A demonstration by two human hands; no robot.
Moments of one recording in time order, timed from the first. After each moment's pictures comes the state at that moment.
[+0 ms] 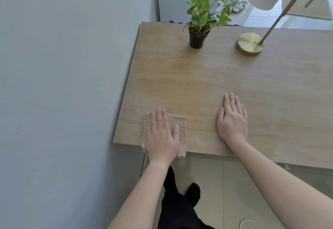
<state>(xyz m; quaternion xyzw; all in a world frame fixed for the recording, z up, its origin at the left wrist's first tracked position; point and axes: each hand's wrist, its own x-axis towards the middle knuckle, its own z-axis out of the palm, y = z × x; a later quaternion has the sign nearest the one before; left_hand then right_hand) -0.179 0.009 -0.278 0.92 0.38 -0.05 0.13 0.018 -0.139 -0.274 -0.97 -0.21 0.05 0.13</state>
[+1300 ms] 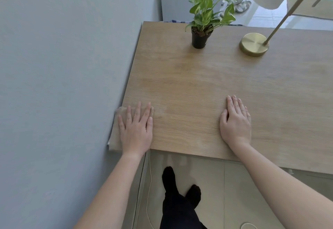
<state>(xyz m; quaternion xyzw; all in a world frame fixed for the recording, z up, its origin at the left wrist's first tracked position) -0.215 0.092 -0.280 0.90 0.42 -0.04 0.12 0.017 -0.141 -0.278 -0.96 -0.20 0.03 0.18</state>
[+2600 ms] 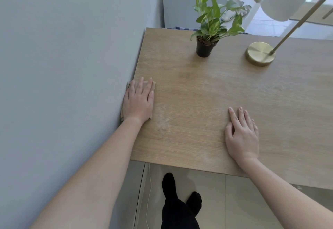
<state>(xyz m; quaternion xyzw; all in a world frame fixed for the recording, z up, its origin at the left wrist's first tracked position) -0.115 0.204 -0.265 0.92 0.38 -0.04 0.13 0.015 -0.134 -0.276 -0.97 -0.22 0.02 0.15</state>
